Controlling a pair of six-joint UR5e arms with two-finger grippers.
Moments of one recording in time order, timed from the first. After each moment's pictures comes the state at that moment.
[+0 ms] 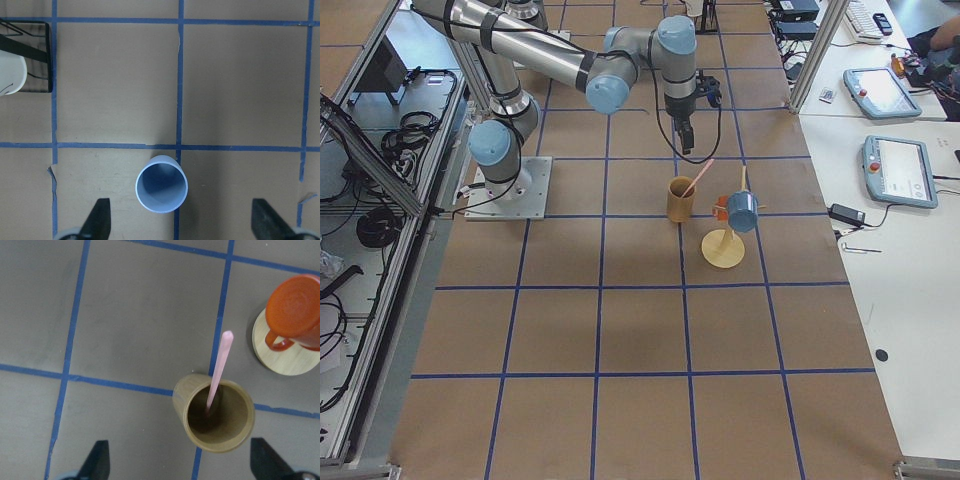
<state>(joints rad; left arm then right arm) -1.55 -1.67 -1.60 -1.35 1.58 0.00 1.24 -1.54 1.83 -2.05 -1.53 -0.50</state>
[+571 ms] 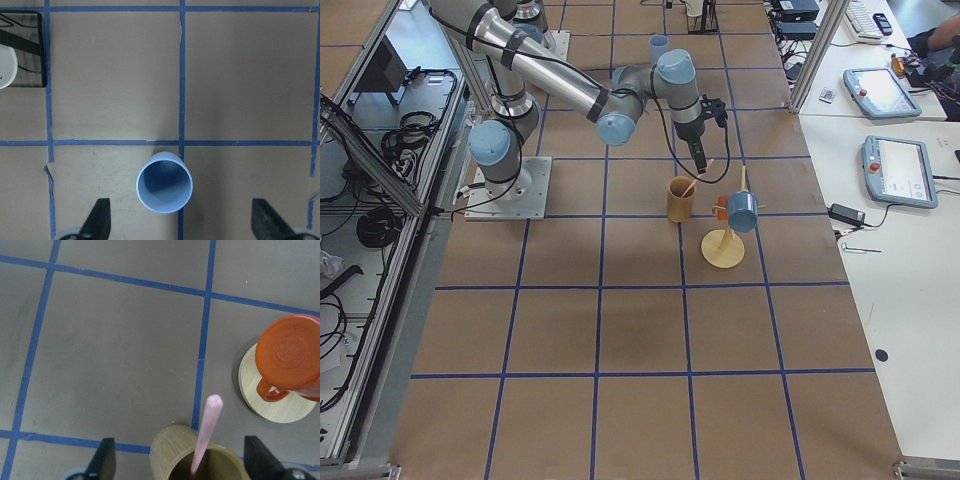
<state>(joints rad) -1.49 -1.67 -1.70 -1.35 1.58 0.09 1.24 -1.44 1.92 -2.37 -1.54 -0.48</state>
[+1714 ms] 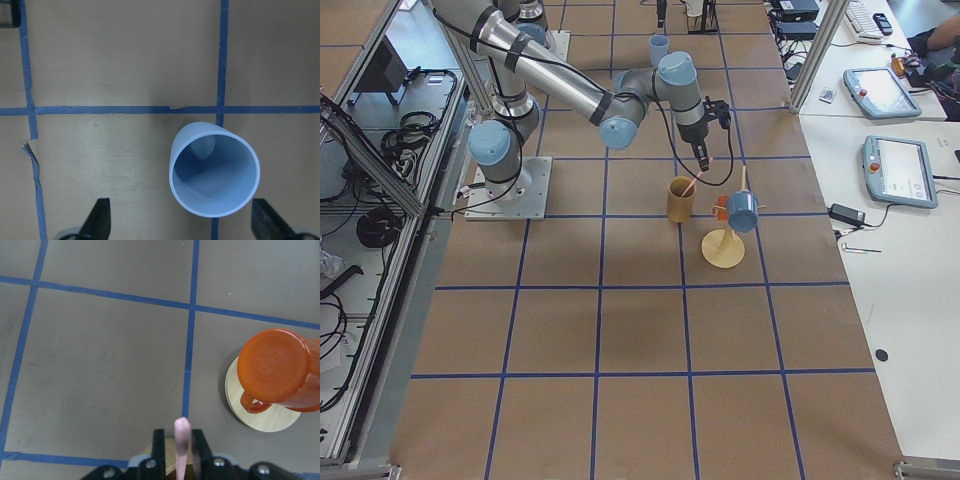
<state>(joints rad) -1.44 -1.69 -1.91 -1.14 1.56 0.12 1.24 -1.43 1.91 -2.42 -1.55 -0.46</state>
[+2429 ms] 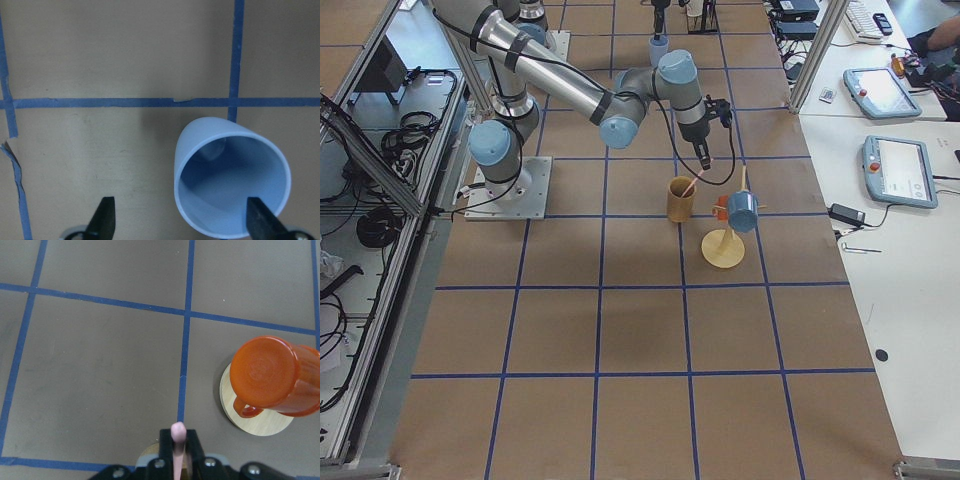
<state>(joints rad) -1.44 -1.75 -1.94 -1.12 1.57 0.13 1.24 -1.43 1.89 -2.42 -1.55 -0.46</state>
